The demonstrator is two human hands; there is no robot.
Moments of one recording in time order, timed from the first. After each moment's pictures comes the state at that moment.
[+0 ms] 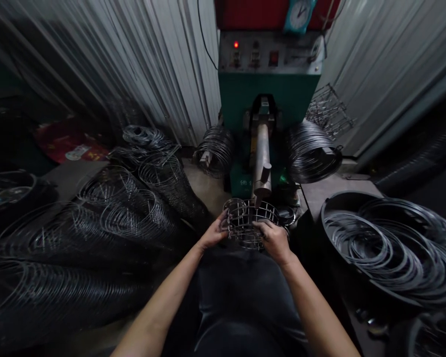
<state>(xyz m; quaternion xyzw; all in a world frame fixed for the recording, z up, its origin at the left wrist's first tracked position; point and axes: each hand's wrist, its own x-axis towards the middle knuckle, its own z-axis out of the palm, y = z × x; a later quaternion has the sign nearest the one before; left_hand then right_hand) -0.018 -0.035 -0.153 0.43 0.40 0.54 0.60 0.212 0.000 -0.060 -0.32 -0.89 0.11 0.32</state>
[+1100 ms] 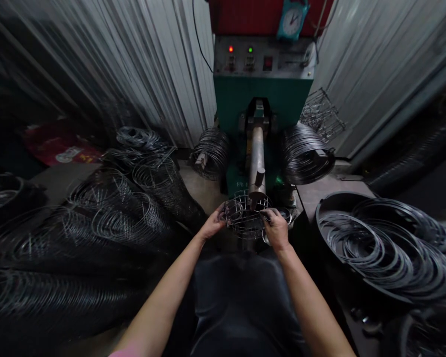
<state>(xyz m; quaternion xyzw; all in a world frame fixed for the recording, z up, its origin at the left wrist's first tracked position) -0.019 -0.001 -0.137 0.41 0.42 0.58 0.56 0.208 0.032 -0.059 -0.42 -0.78 0.17 0.42</state>
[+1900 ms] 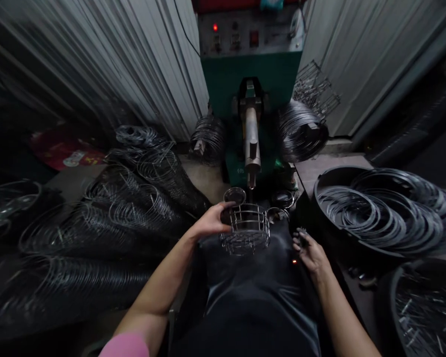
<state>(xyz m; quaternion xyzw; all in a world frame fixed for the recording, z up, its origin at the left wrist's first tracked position) -0.010 -0.076 -0.050 0.64 0.52 0.38 0.42 0.314 -0.067 -0.094 -0.54 -0.15 0.68 0.46</state>
